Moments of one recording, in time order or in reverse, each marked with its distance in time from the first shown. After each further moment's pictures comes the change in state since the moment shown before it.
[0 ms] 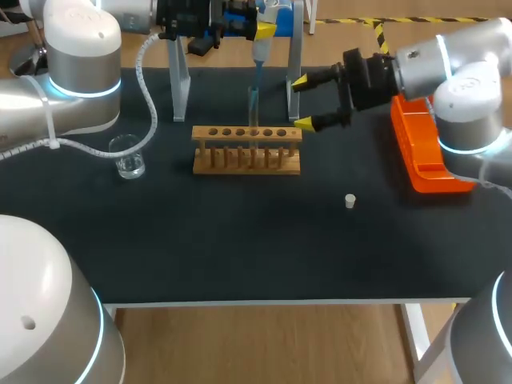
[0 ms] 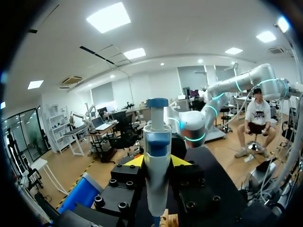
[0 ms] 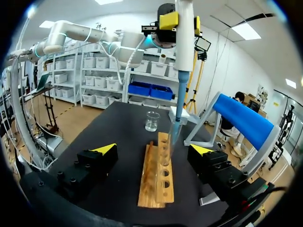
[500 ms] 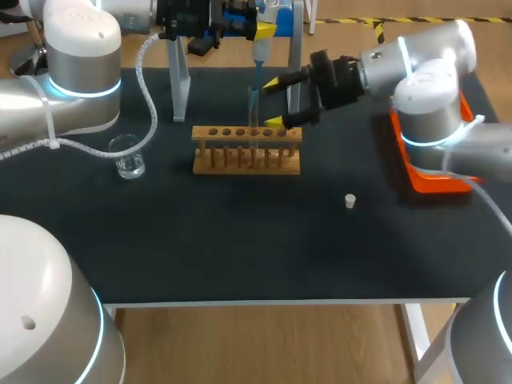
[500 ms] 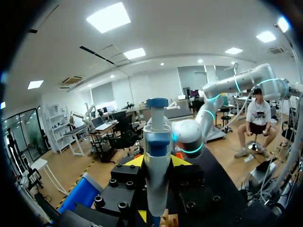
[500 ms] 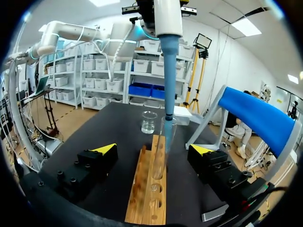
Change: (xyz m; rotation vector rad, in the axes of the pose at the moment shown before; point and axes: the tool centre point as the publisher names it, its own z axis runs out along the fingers) left arm 0.000 0.000 0.000 0.000 0.000 0.000; right arm -0.023 -0.009 0.060 -0.007 0.028 0.028
